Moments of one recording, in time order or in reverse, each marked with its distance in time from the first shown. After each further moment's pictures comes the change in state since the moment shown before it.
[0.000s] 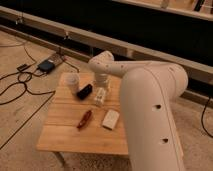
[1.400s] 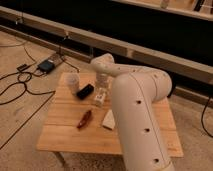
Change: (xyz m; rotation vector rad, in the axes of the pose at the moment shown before) arm -0.020 -0.007 0.051 0.007 0.080 -0.078
